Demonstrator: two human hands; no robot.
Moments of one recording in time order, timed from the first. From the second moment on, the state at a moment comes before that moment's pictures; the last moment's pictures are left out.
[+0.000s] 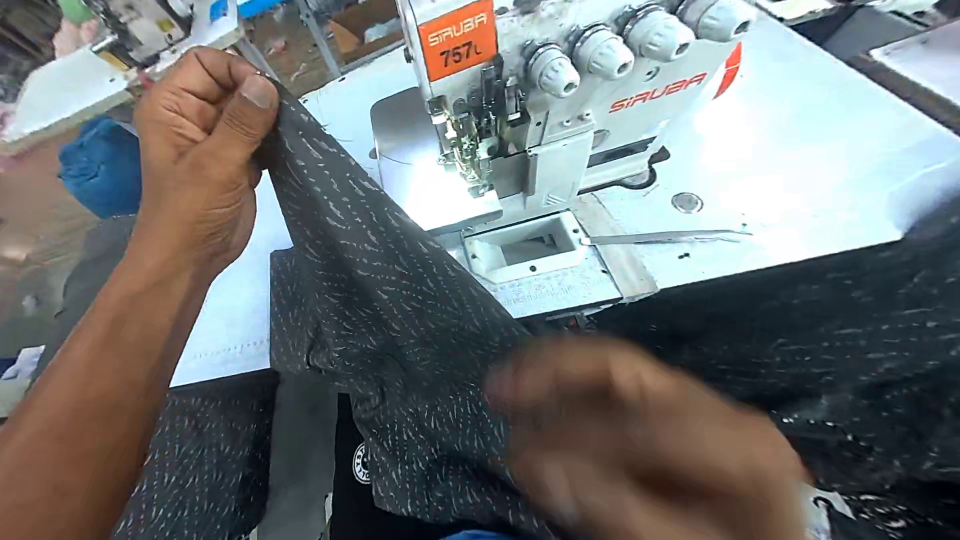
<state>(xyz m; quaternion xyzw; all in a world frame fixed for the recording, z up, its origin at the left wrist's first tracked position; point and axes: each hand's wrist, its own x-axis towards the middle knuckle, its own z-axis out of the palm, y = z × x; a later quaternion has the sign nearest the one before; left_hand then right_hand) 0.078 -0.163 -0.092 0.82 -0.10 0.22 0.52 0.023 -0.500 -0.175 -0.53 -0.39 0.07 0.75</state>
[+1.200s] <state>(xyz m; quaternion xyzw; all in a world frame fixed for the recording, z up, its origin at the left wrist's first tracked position) 0.117 -0.196 -0.124 0.84 0.02 0.18 0.51 0.081 -0.461 -0.252 -0.64 -0.19 0.17 0.72</state>
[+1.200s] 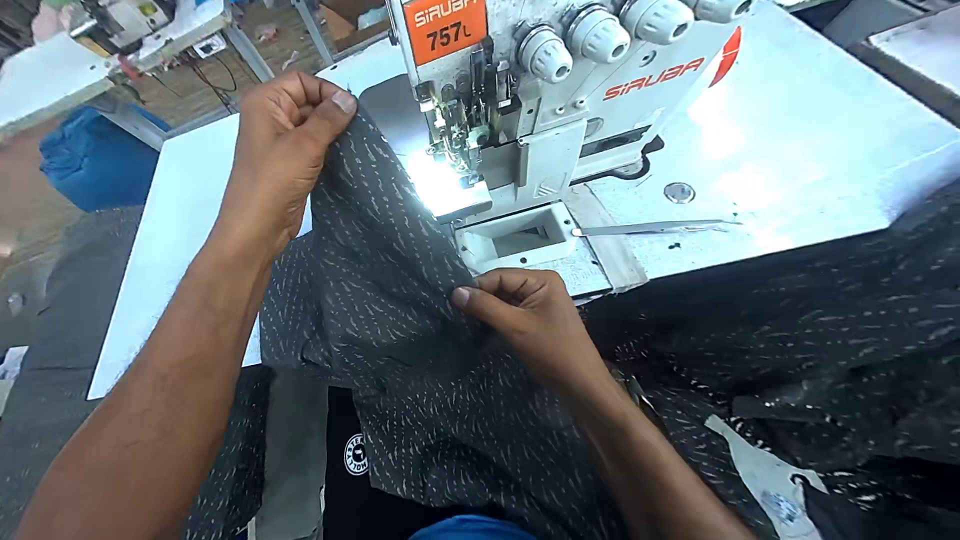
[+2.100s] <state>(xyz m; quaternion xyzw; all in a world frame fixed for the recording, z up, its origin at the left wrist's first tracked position) 0.059 -0.291 -0.199 0.95 -0.10 0.25 0.14 0.007 -0.516 -0.299 -0.62 -0.23 0.27 0.70</state>
